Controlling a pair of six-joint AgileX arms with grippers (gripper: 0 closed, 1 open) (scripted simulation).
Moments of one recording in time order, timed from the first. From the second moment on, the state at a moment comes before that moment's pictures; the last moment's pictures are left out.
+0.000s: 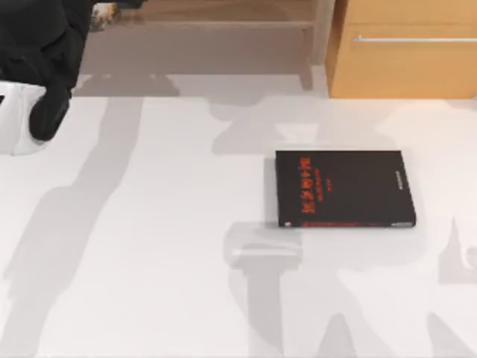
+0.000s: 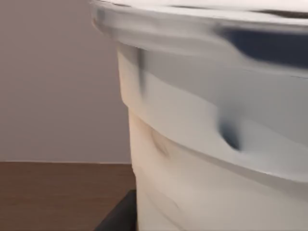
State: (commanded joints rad) left arm -0.24 1.84 1.03 0.89 -0.20 0.00; right arm 0.00 0.00 0.00 0.00 0.00 0.00
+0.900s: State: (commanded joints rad) left arm 0.48 2.13 0.91 1.23 0.52 0.00; right arm 0.00 0.00 0.00 0.00 0.00 0.00
